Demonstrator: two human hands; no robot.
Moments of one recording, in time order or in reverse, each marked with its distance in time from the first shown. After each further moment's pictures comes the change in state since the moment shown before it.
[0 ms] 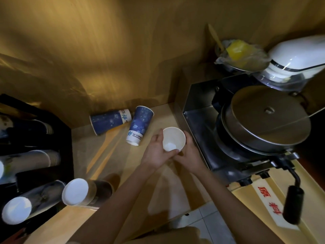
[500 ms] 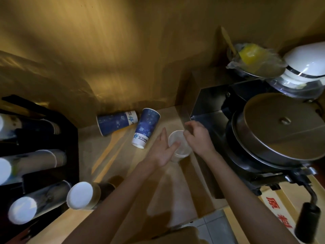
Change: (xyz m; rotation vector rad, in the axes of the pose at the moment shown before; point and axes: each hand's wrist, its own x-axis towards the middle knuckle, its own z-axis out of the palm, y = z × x) left_hand 0.011 0.009 -0.022 -0.179 -0.131 -0.068; right_hand 0.045 -0.053 -0.028 -0.250 0.095 -0.030
